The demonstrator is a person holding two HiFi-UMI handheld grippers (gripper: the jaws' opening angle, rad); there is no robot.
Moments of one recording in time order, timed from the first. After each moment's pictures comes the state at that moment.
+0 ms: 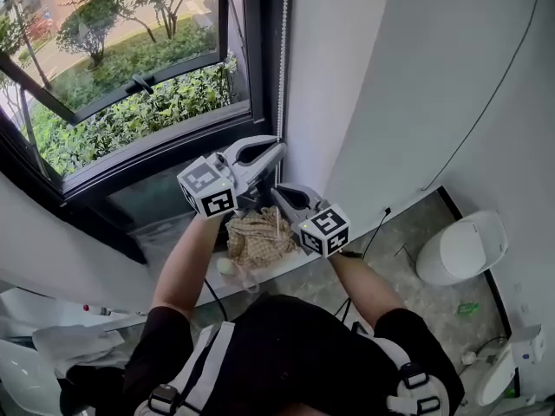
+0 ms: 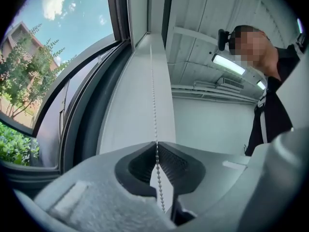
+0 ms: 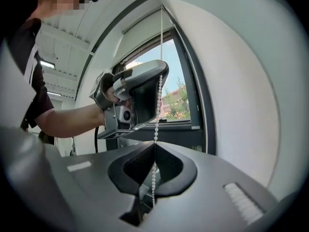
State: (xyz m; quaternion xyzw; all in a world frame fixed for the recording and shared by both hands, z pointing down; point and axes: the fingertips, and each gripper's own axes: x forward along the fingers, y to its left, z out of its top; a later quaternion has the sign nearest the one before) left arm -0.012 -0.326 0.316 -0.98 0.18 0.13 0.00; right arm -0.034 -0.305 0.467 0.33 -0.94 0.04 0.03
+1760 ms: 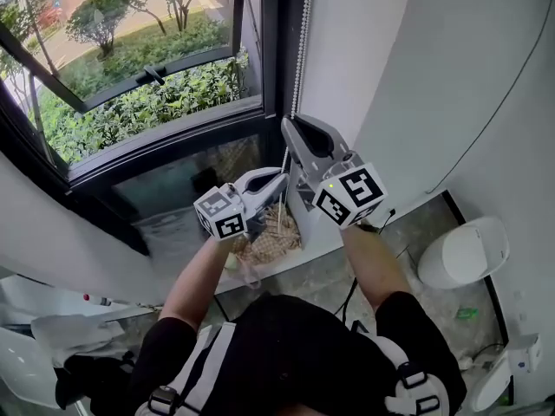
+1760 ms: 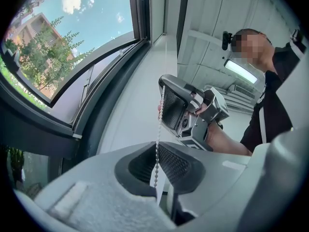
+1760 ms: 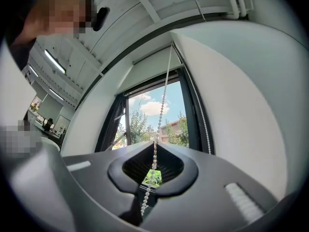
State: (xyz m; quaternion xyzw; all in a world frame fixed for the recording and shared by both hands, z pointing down) left arm -0.026 -0.306 0.407 -0.96 0.21 0.15 -0.08; right arm -0.031 -0.317 0.263 0.34 -0.93 -0.09 -0.14
